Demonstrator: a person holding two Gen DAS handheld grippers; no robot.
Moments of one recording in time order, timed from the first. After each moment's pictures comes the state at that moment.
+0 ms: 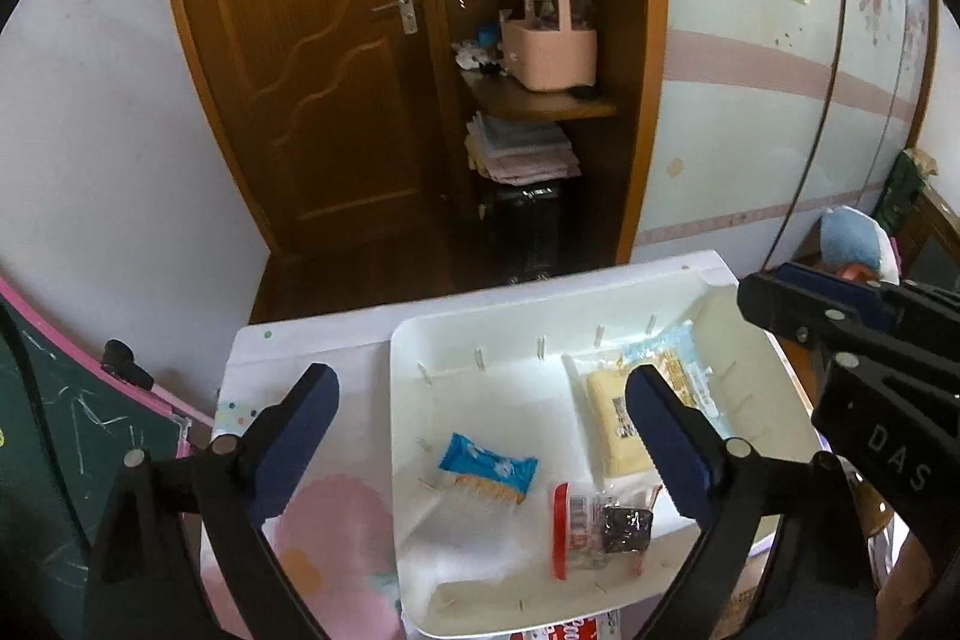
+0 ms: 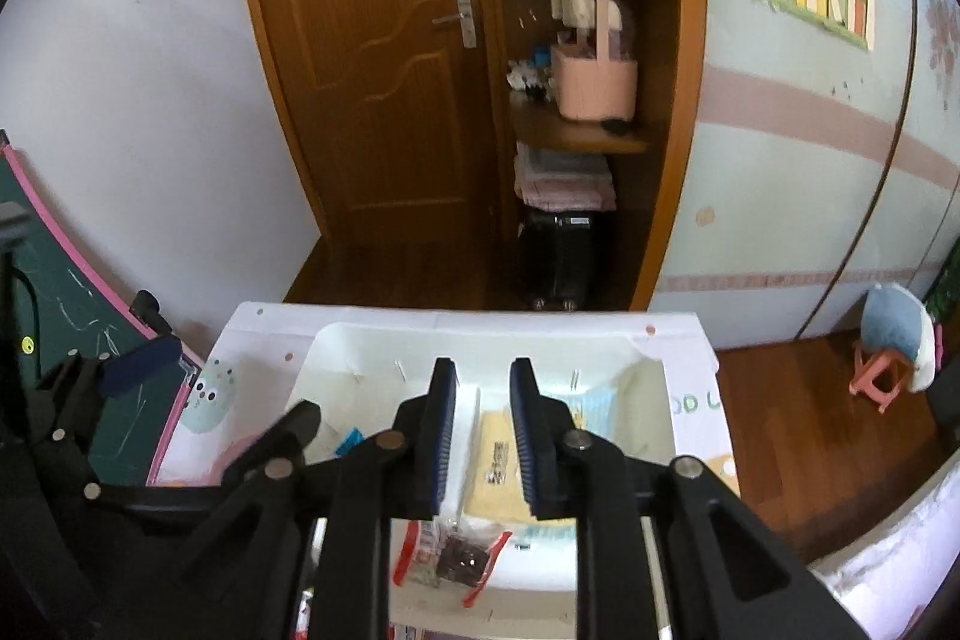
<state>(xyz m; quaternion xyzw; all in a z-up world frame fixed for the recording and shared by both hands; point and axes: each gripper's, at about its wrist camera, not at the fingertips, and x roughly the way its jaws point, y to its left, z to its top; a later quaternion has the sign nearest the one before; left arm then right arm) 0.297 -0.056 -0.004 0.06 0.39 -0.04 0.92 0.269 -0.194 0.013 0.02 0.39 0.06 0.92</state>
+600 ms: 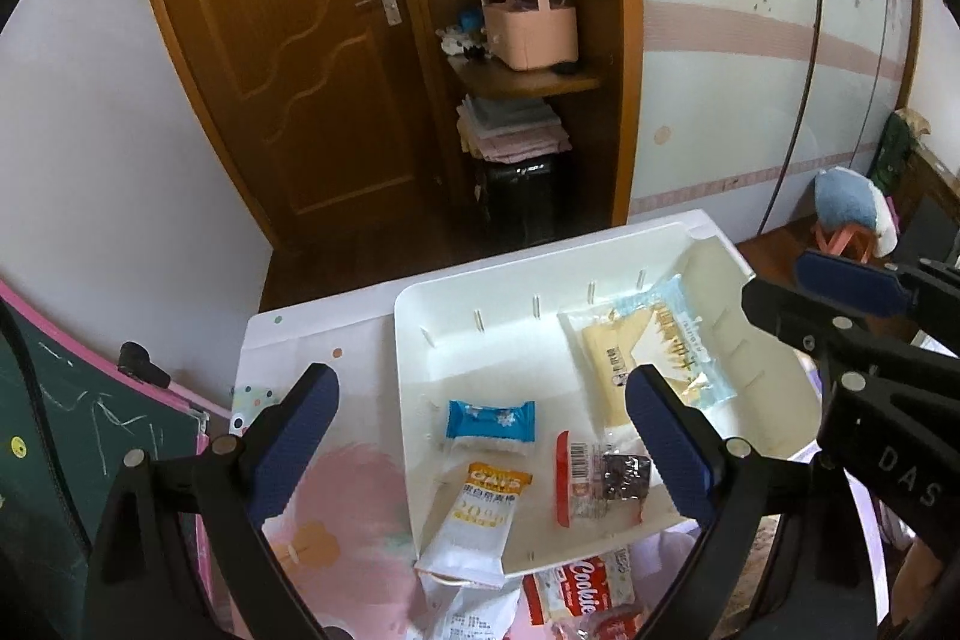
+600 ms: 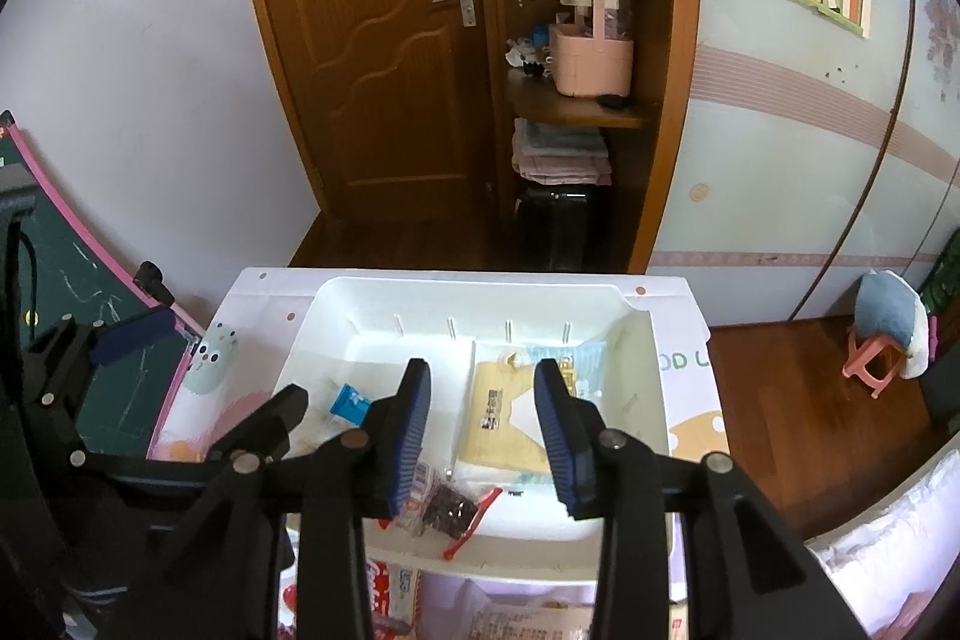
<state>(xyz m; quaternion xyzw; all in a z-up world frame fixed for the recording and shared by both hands) 0.260 -0.059 0.005 0.09 0.40 -0.05 0.91 0.232 -0.195 0.019 0.01 0.41 0.06 0.91</state>
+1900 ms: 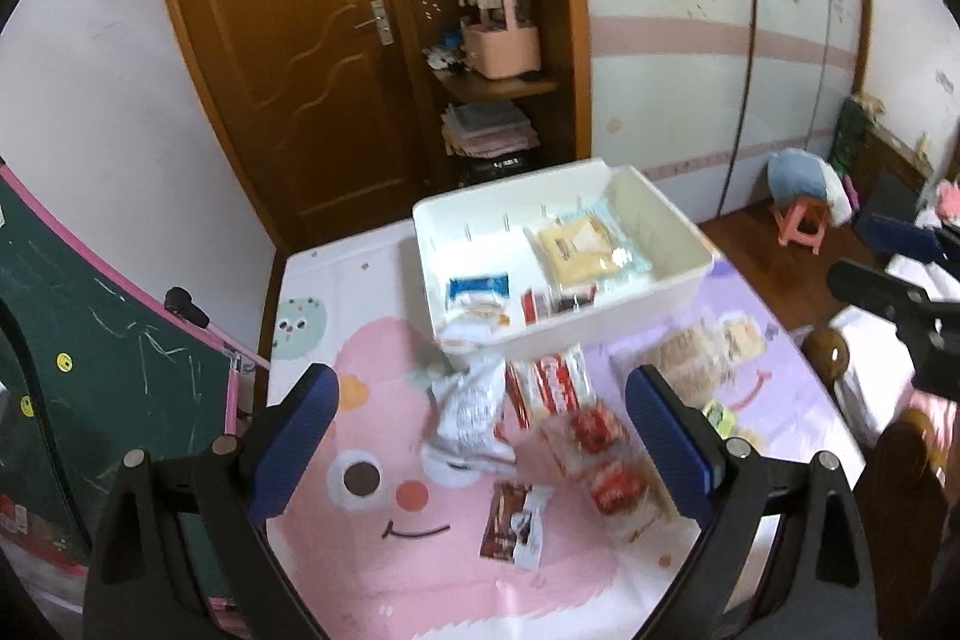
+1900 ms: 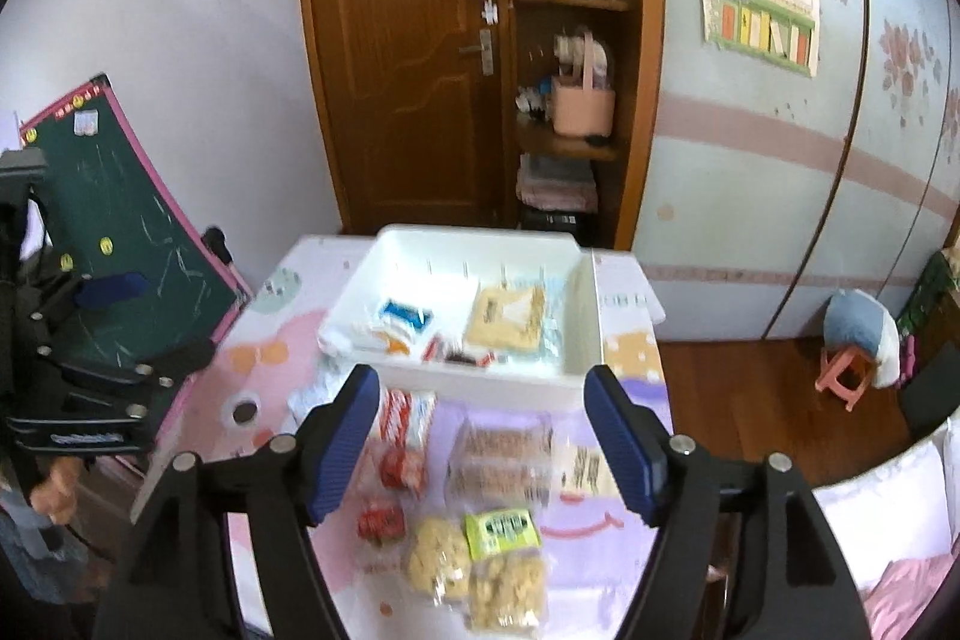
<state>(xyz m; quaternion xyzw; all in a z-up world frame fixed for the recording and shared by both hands) 0.040 -0.018 0.036 0.11 0.38 -0.08 0.92 0.017 -0.228 0.049 -0.02 0.36 0.07 0.93</state>
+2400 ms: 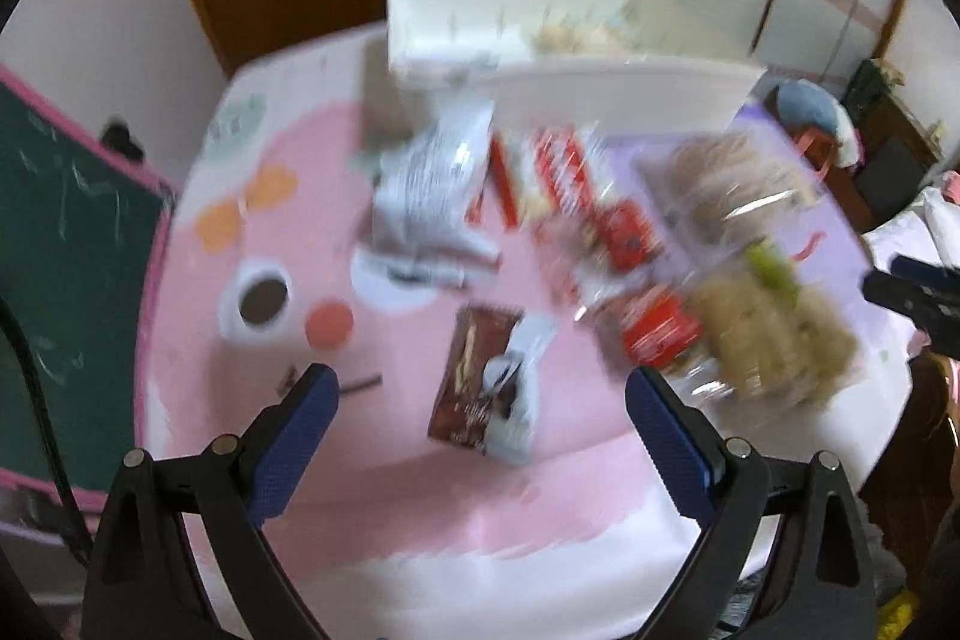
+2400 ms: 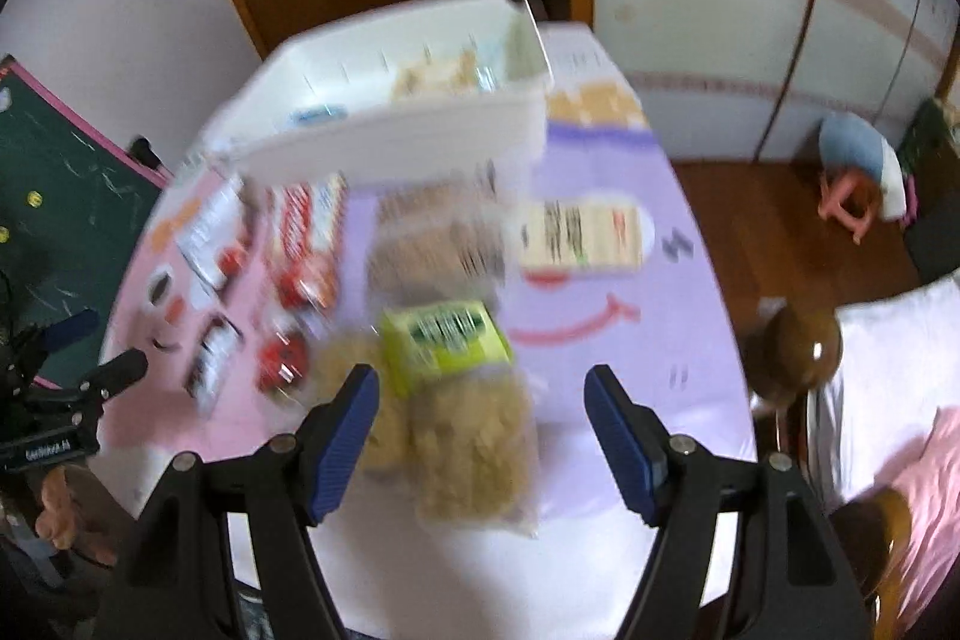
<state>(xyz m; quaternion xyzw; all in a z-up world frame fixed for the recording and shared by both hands) 0.039 0.005 -0.141 0.05 0.52 -0.07 0.85 0.007 -0.265 -0.118 0.04 0.53 0.02 0.85</state>
